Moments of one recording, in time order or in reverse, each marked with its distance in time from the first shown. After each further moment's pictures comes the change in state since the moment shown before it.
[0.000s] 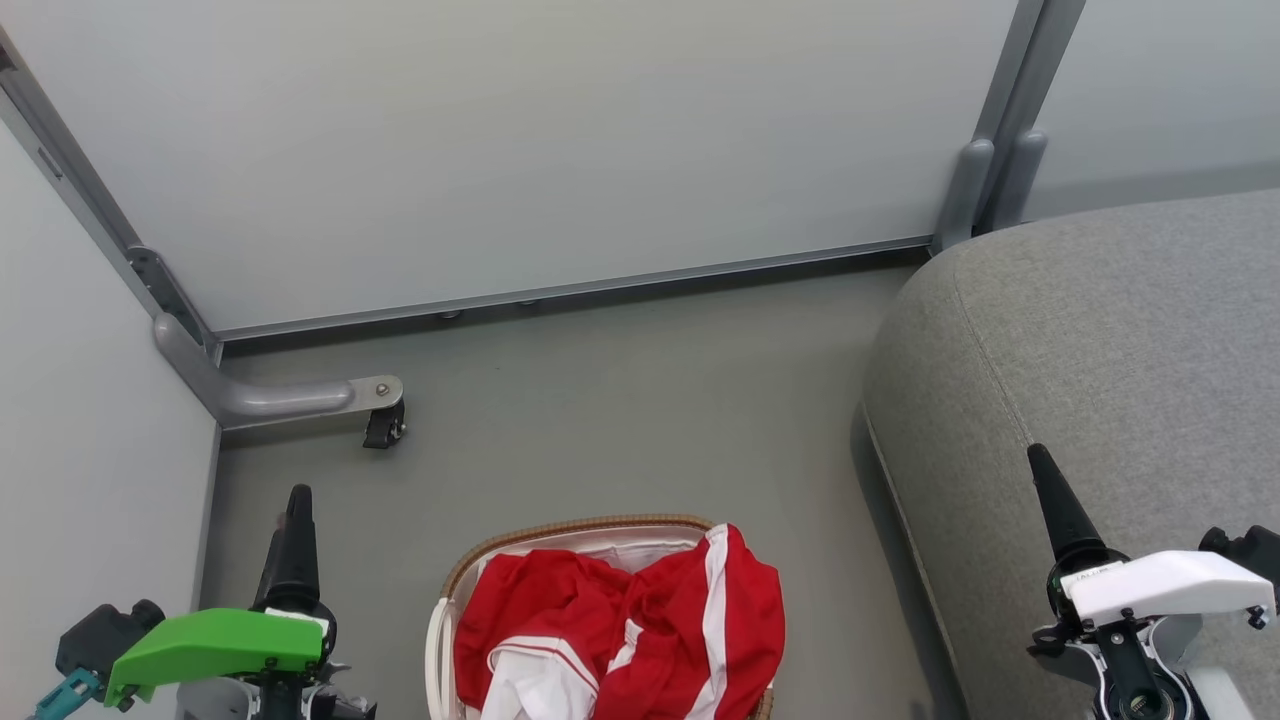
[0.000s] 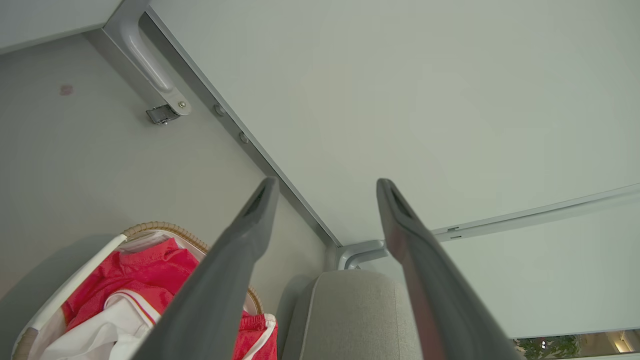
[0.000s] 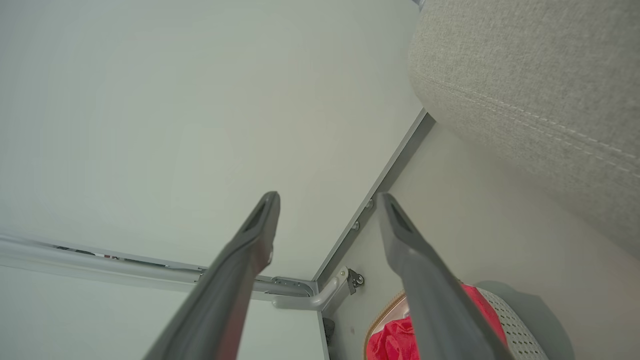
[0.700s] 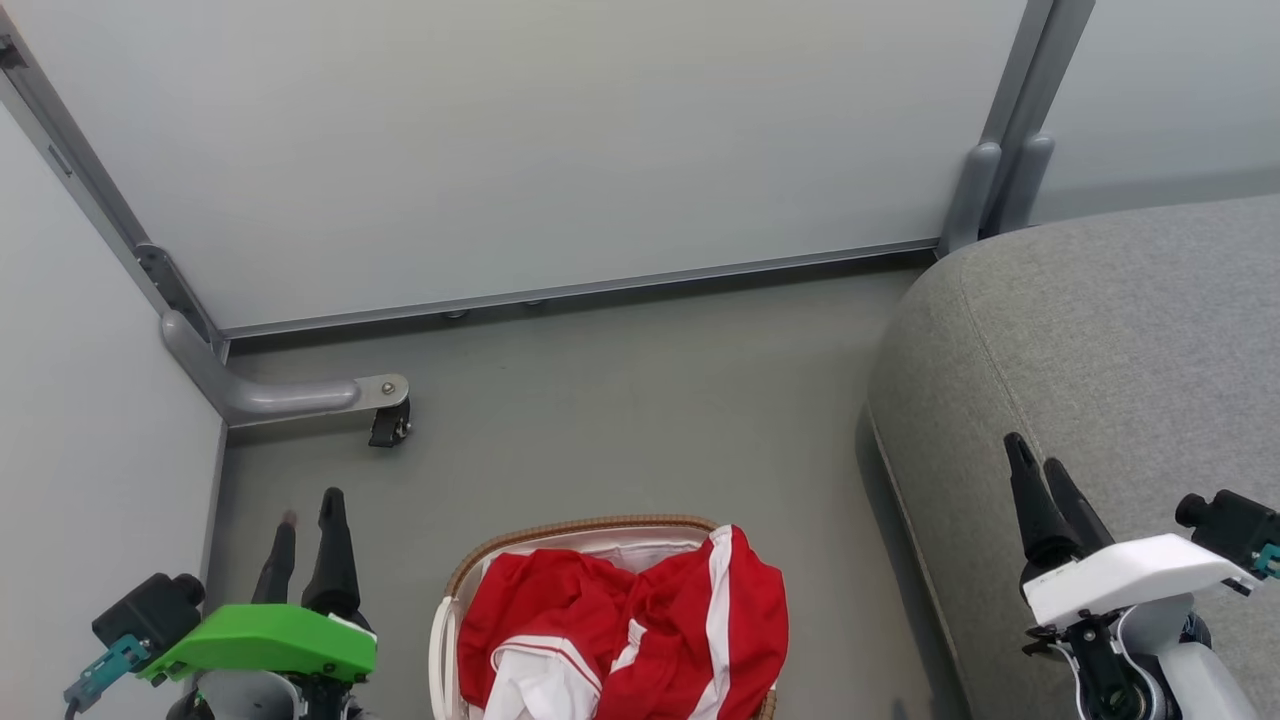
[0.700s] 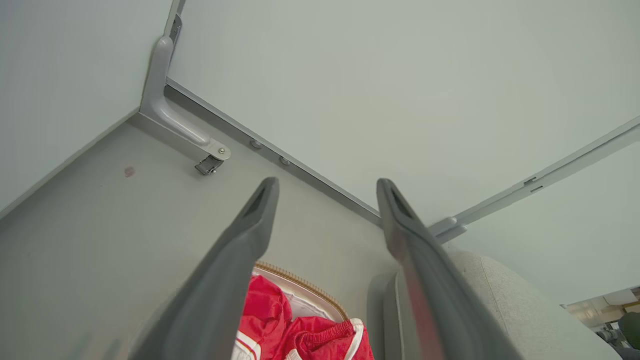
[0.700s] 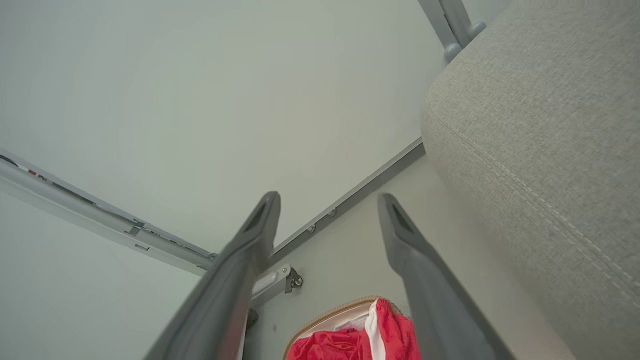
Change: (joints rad) left arm -0.004 0.017 -0.065 0.023 0.360 0.021 -0.078; right arm -0.020 -0.032 0.060 -0.001 -0.330 0.000 -0.077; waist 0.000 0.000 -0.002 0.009
